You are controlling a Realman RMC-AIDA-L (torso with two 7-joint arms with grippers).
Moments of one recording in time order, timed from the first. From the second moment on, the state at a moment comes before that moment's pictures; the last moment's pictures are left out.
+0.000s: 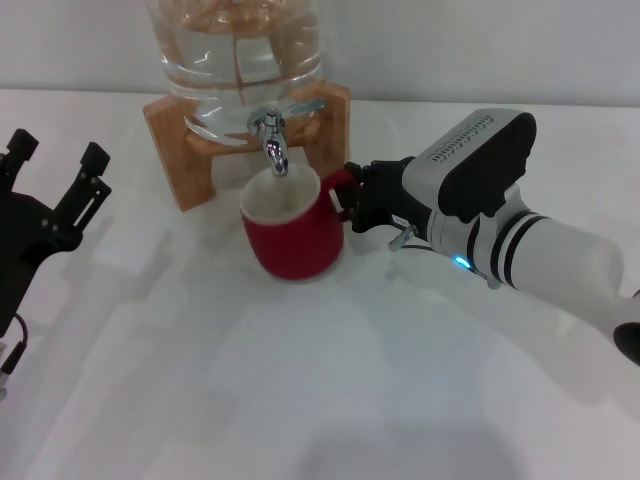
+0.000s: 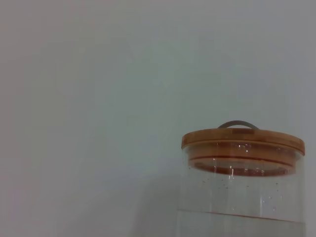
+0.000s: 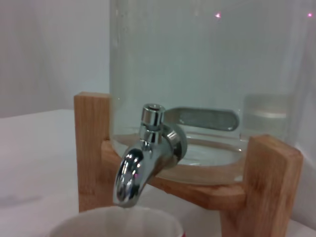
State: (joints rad) left arm -0.21 -2.10 1.50 0.24 -2.93 -1.50 2.67; right arm 0.83 2.03 0.56 0.57 -2.25 -0.39 0.08
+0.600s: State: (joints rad) left arm -0.22 -2.10 1.50 0.24 -2.93 -1.49 2.67; right arm 0.84 2.03 0.57 0.57 -2.23 -0.38 0.08
